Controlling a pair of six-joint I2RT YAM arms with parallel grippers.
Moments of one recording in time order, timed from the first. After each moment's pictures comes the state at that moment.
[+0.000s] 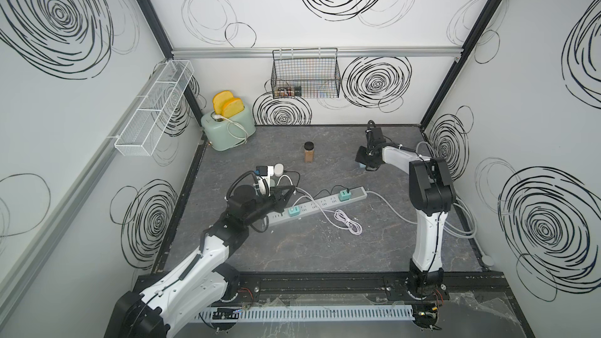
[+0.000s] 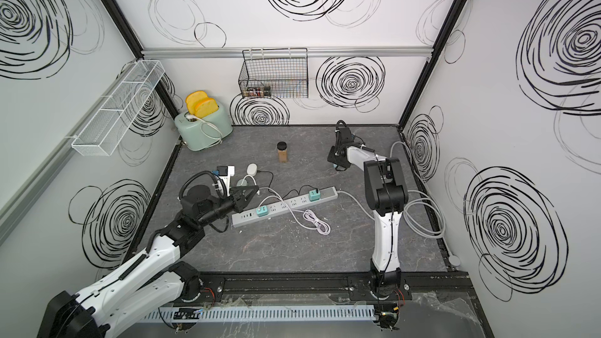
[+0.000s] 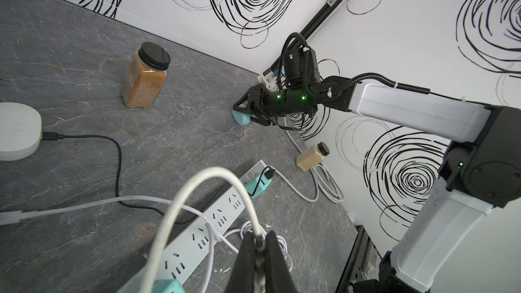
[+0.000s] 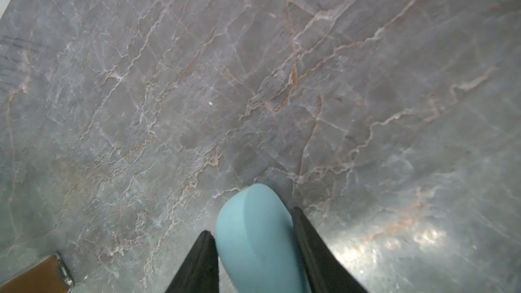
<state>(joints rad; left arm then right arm) -0.44 0.87 0.45 0.20 0.38 -0.65 0.20 2.13 1.53 -0.42 0.02 0.54</state>
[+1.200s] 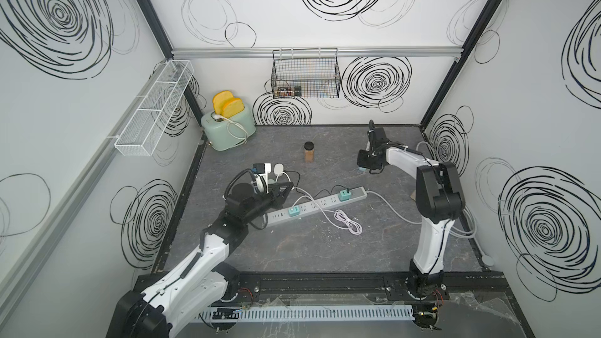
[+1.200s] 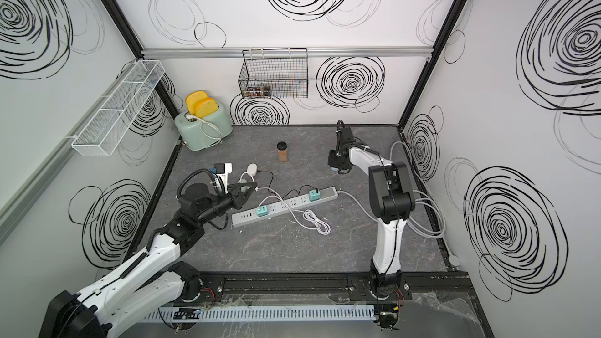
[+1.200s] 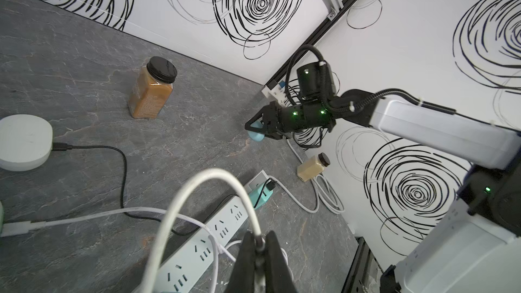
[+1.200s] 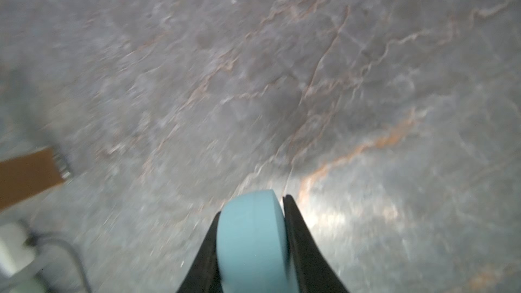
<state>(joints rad) -0.41 0.89 0.45 0.24 0.38 -0.69 0.21 1.95 1.41 -0.50 -0.12 0.39</state>
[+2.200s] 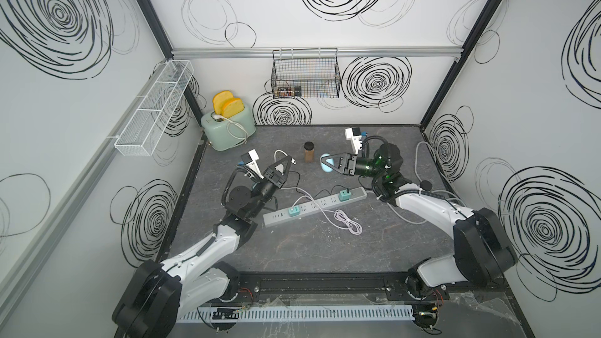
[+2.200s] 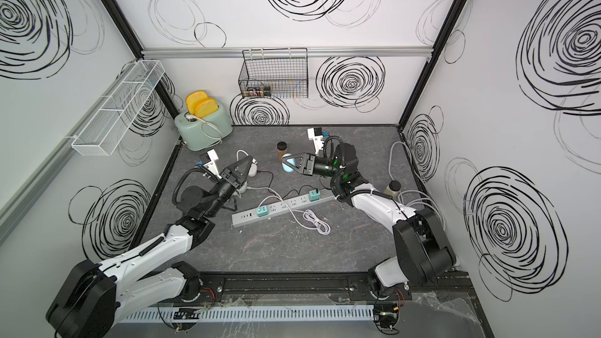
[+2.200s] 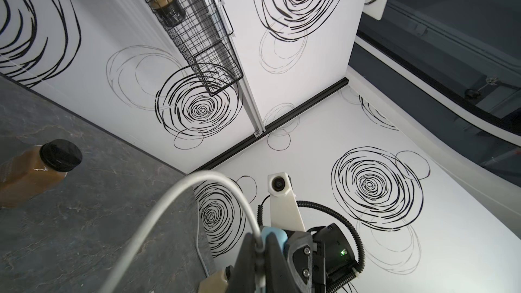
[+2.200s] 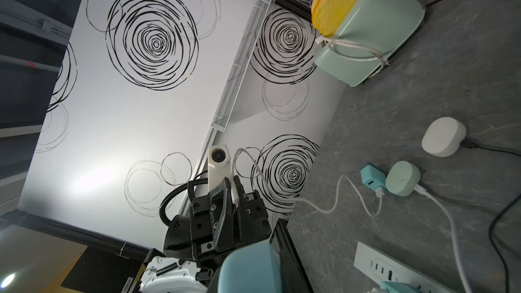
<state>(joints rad) -0.48 1.07 0.44 0.93 0.13 -1.16 0.48 1.45 0.88 0.70 -0.90 1.02</state>
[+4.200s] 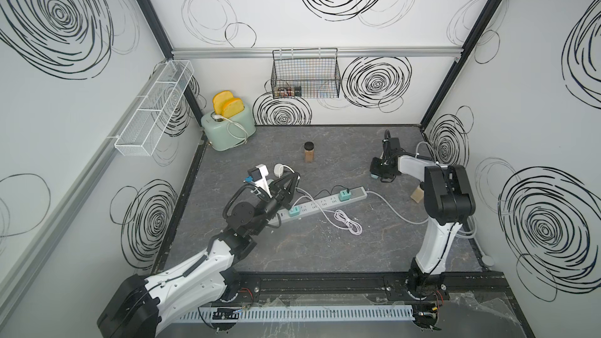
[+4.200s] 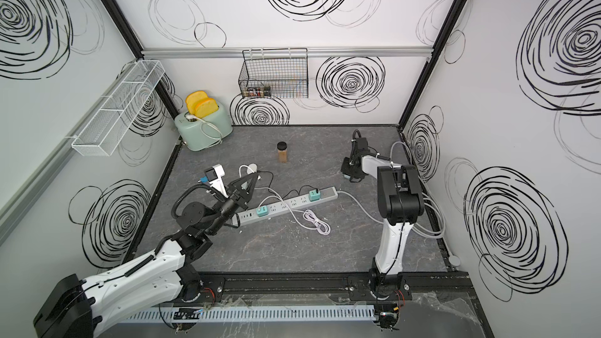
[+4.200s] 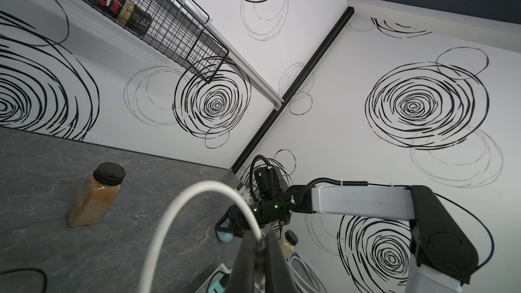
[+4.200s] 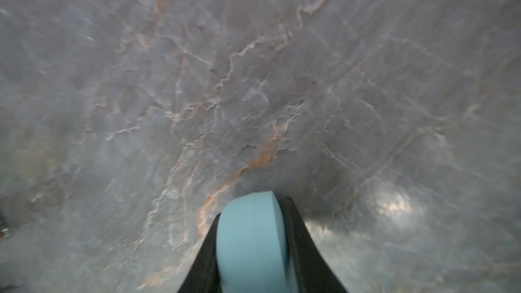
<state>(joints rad) -0.67 0.89 0.35 0.78 -0.02 -0.66 0.08 1.98 1.27 -0.35 -0.06 0.40</state>
